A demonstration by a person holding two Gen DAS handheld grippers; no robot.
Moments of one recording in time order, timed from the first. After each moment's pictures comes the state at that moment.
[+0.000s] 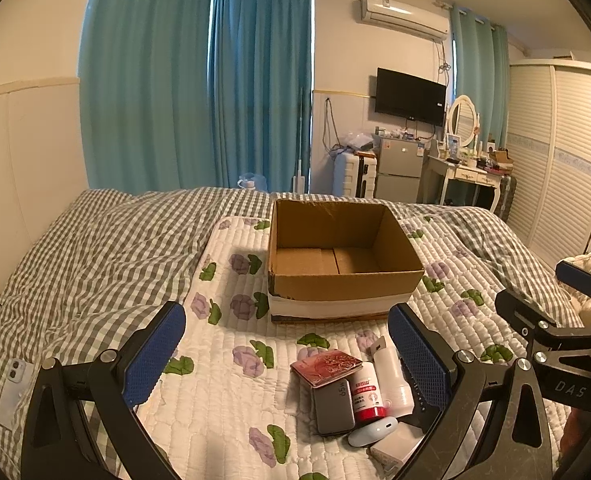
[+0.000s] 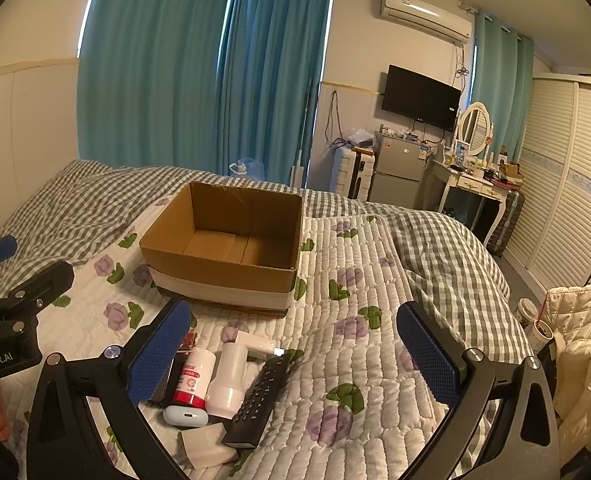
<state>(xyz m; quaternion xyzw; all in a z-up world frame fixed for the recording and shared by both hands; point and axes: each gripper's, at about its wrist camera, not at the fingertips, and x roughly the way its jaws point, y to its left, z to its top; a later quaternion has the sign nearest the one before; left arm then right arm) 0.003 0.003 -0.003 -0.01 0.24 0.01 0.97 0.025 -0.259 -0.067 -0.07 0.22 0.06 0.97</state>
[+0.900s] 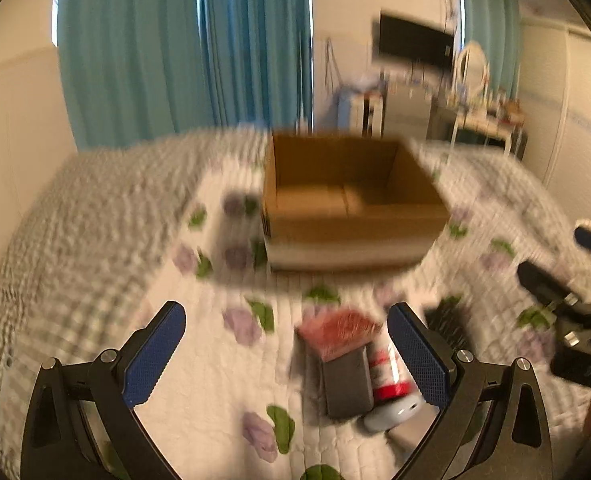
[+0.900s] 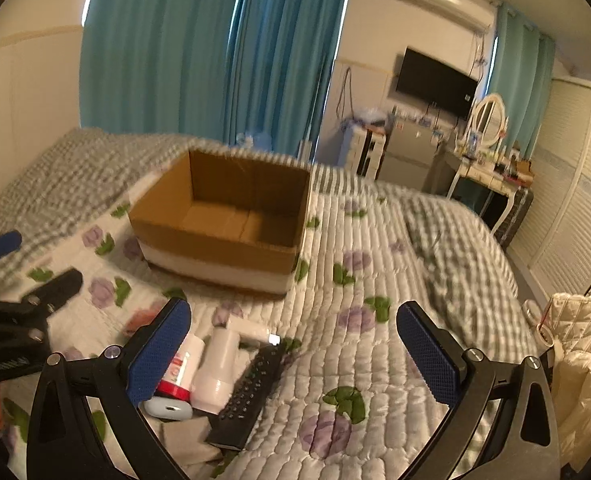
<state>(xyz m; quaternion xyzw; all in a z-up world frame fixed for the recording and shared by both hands) 0.057 -0.010 -0.058 0.01 0.36 0.02 0.93 0.072 -0.252 -0.087 -0.11 0.29 0.07 0.95</state>
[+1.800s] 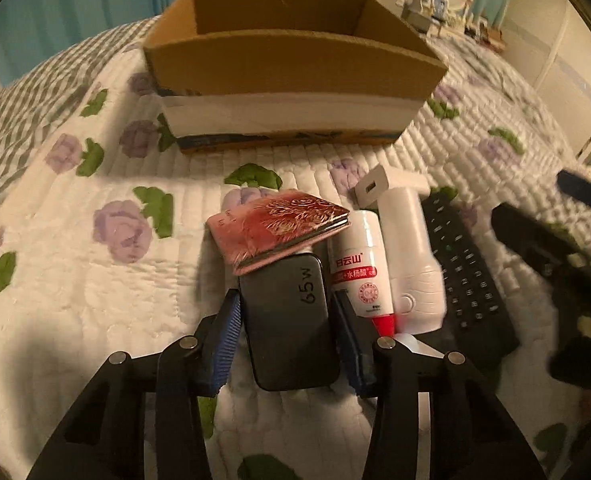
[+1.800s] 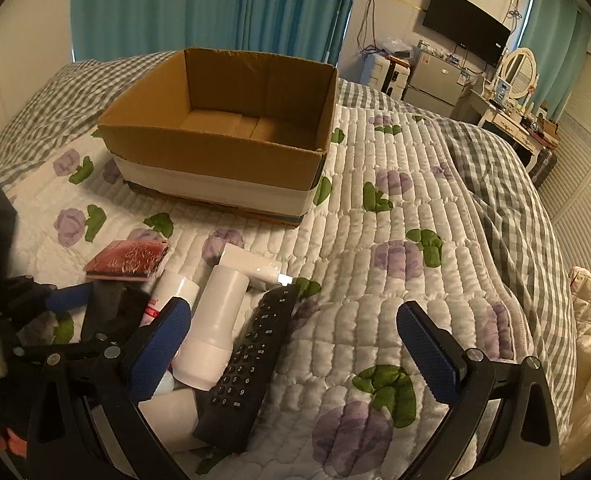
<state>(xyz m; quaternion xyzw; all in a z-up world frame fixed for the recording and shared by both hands) 0.088 -0.033 -0.135 -0.01 0.51 -0.06 0.86 0.119 -0.246 -0.148 -0.12 0.41 0.08 0.90</state>
